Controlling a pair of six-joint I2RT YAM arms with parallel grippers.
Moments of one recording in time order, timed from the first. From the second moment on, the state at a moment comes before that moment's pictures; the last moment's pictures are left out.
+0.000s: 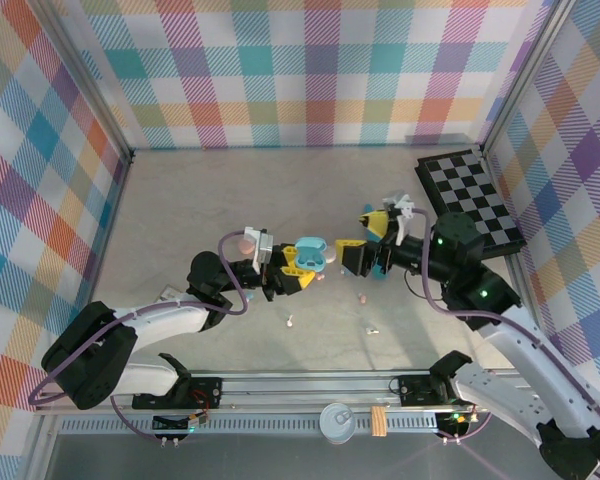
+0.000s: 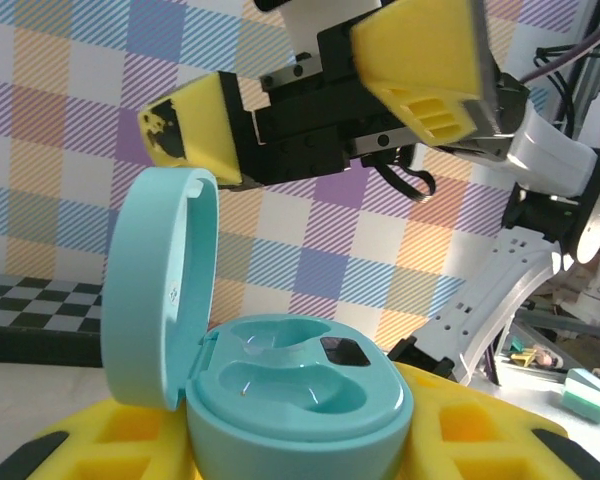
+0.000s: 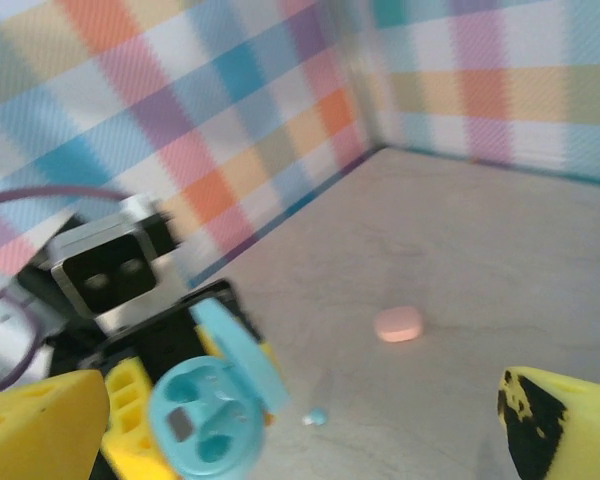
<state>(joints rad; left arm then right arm) -0.66 1.30 0.45 1.20 0.83 -0.45 0.58 0.79 0.91 -0.27 -0.39 0.31</state>
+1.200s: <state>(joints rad) -0.64 1.21 0.39 1.20 0.81 -0.45 0.53 1.59 0.81 -0.26 -0.31 0.92</state>
